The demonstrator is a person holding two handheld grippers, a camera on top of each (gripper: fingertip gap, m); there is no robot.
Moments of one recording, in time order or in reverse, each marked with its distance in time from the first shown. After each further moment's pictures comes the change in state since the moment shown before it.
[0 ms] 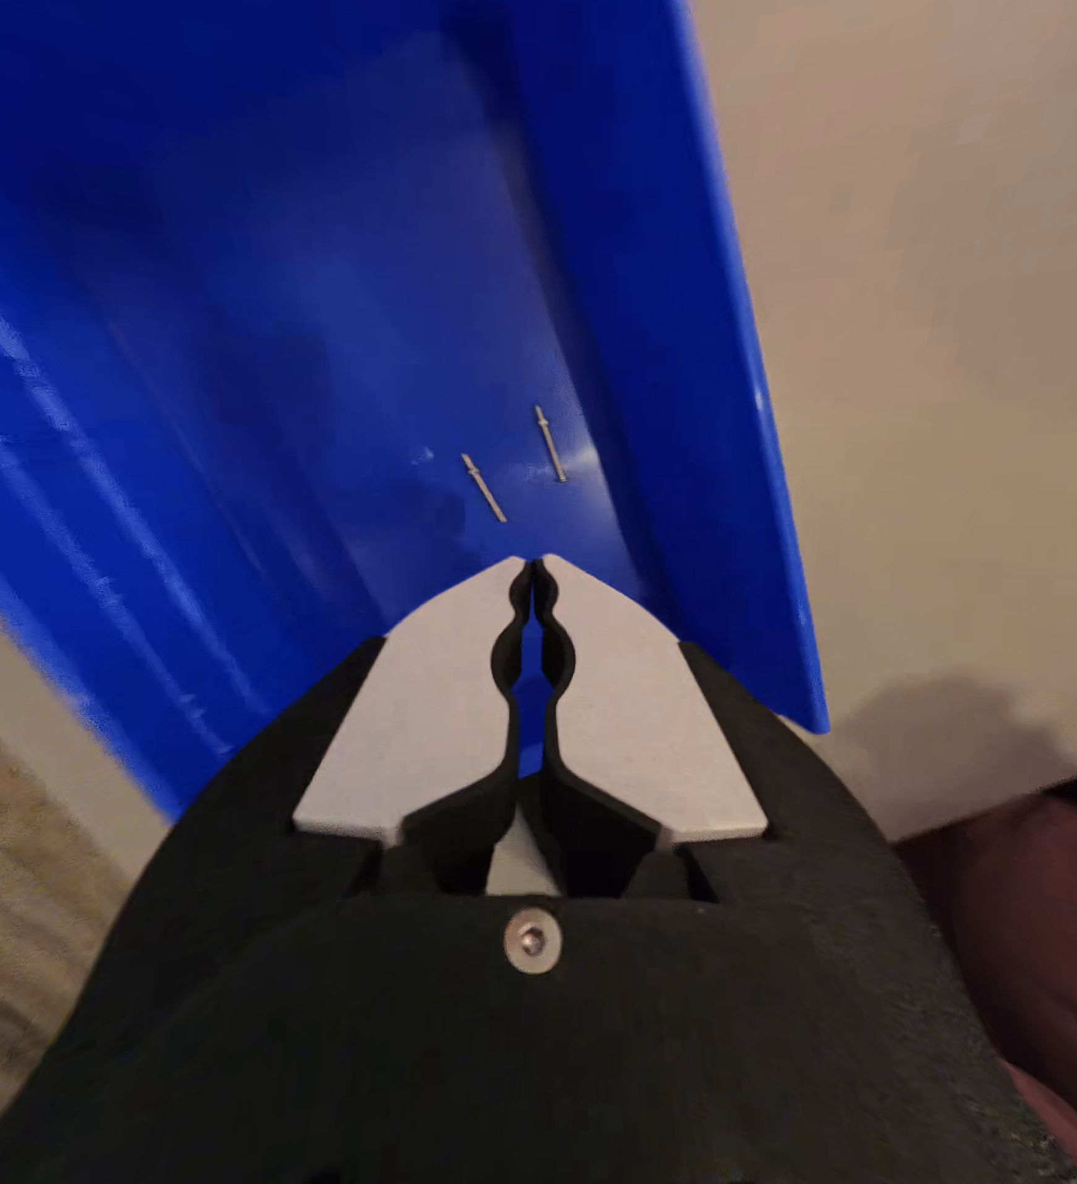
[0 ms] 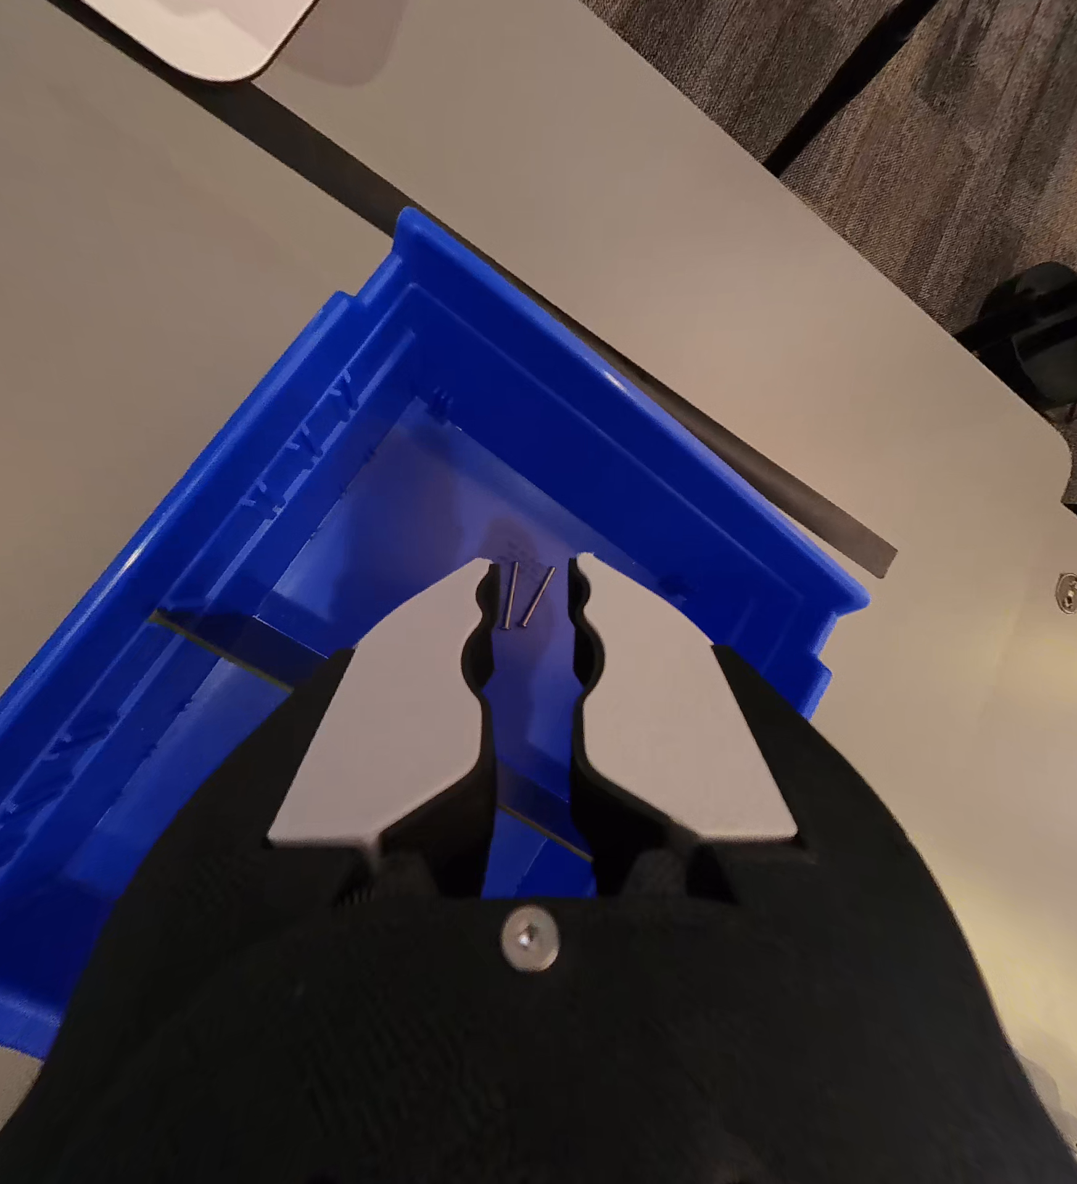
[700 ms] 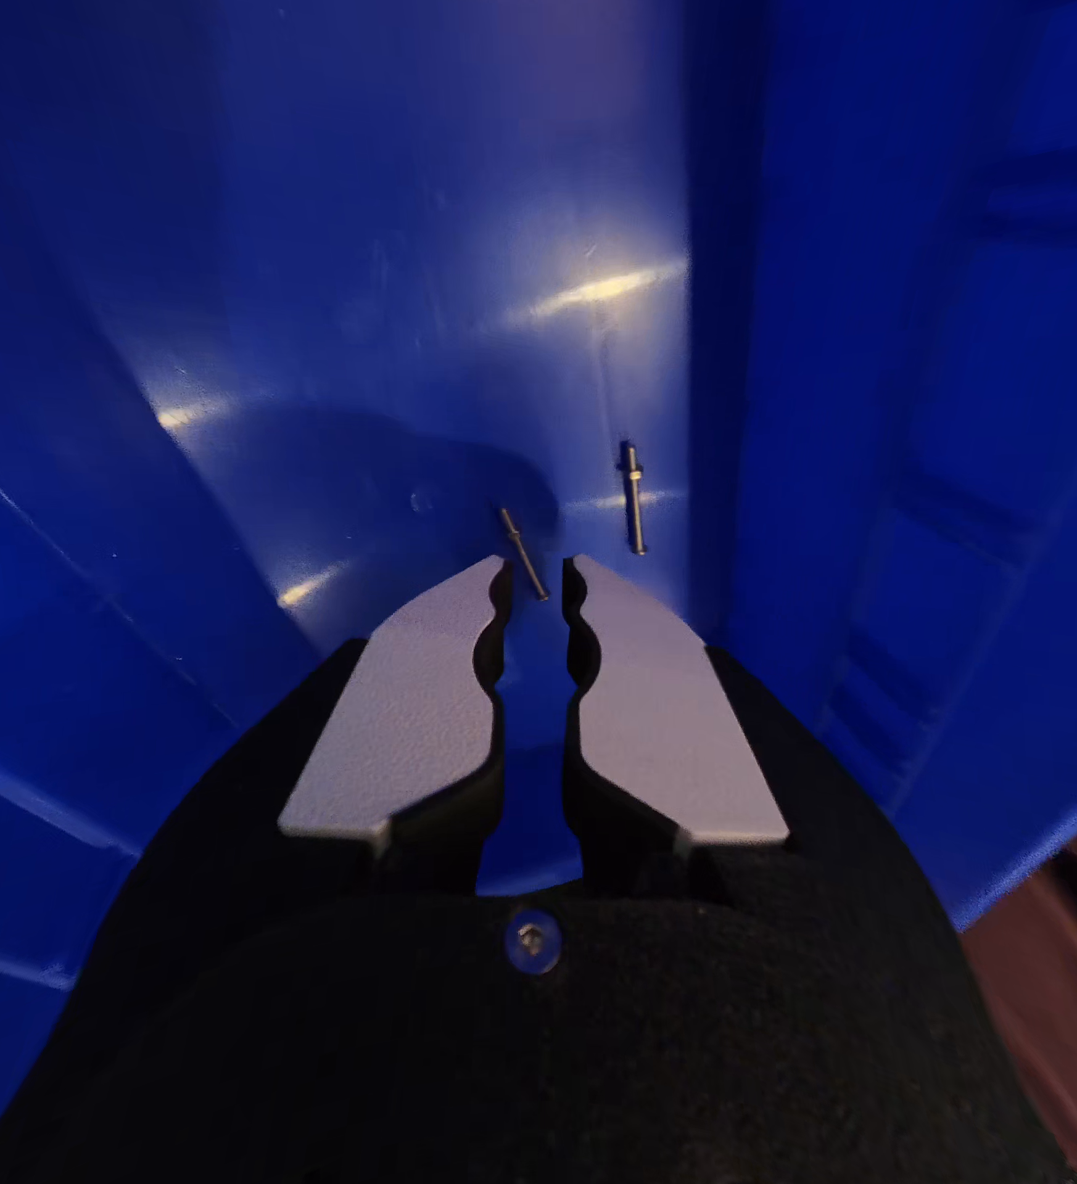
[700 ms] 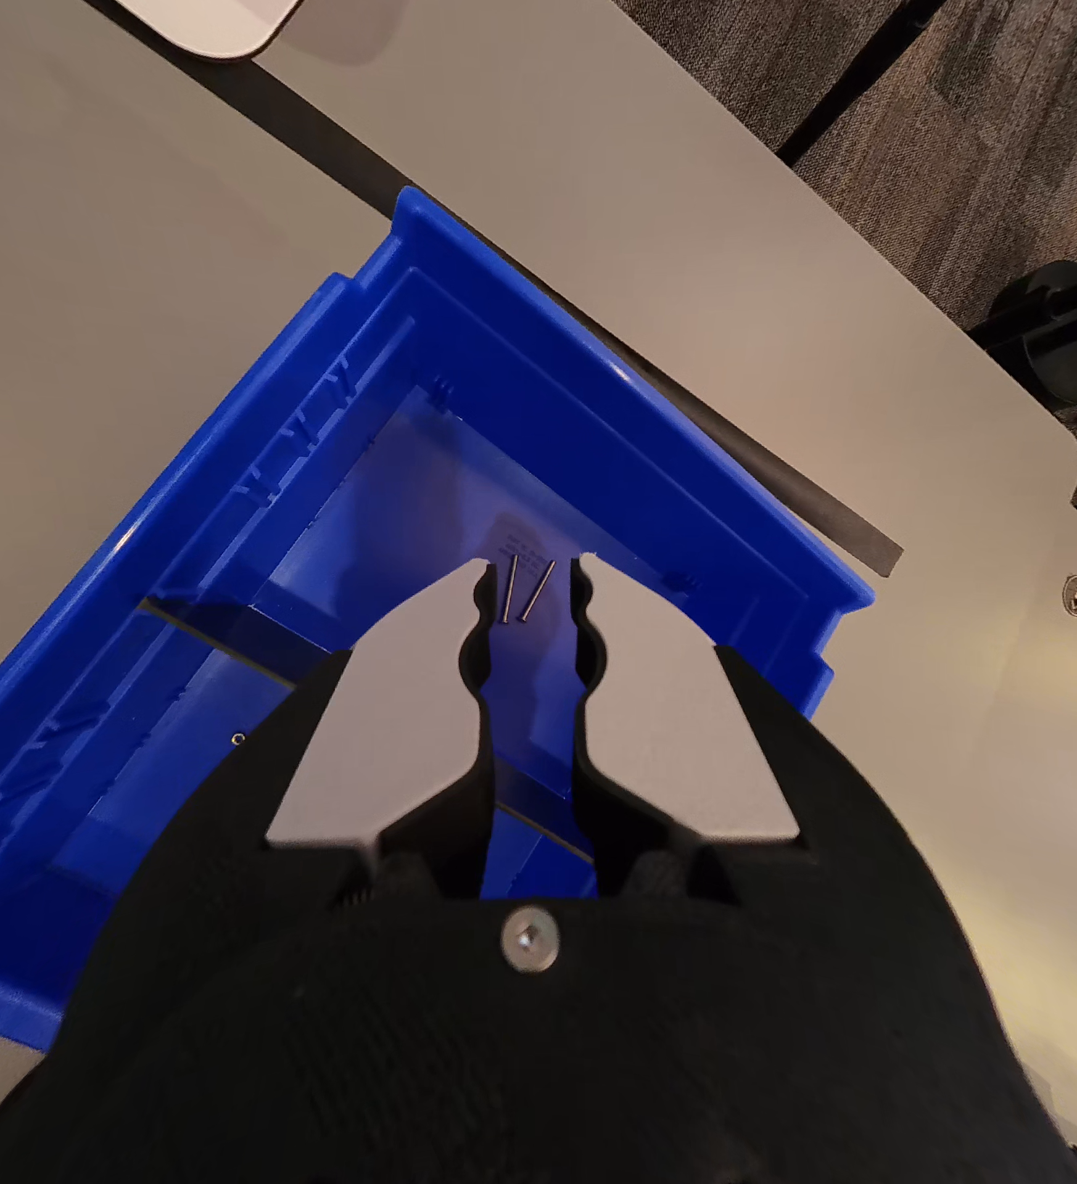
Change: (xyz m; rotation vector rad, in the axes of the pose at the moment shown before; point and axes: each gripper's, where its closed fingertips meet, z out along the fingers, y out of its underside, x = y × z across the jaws) left arm -0.022 0.012 0.087 -0.295 0.078 -0.169; right arm 0.001 0.004 0.001 -0.010 -0.011 -0.010
